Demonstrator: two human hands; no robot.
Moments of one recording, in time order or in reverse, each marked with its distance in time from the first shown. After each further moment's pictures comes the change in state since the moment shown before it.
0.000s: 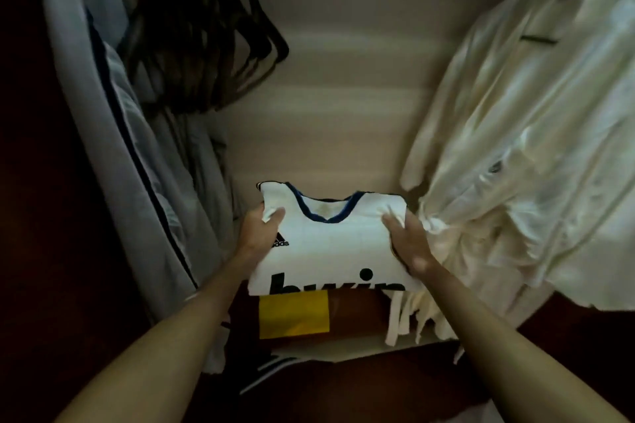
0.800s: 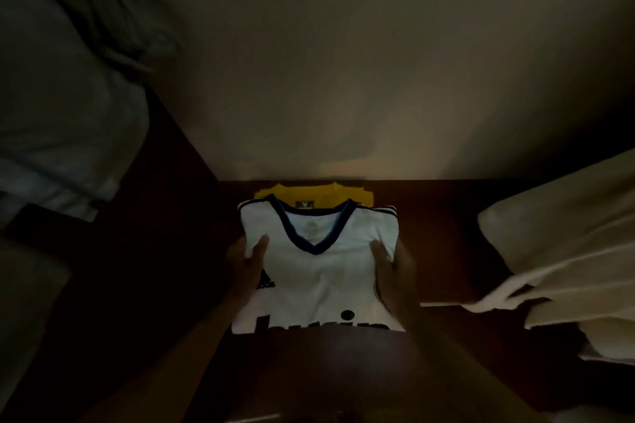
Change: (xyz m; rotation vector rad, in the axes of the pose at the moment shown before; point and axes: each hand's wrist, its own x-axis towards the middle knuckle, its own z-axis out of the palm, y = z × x) left_hand 0.136 -0.516 0.164 0.033 0.133 -0.353; right_hand 0.145 0.479 0.281 0.039 -0.148 0.383
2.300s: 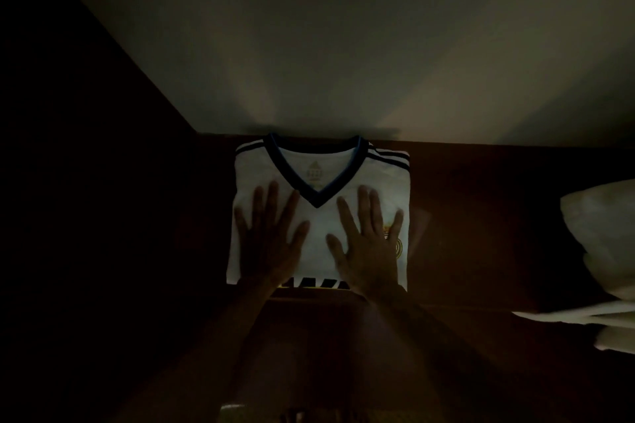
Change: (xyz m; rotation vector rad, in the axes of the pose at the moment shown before) left_hand 0.076 -0.151 0.081 1.184 -0.227 0.315; right_hand 0.090 0.124 0.099 -1.093 -0.213 -0.576
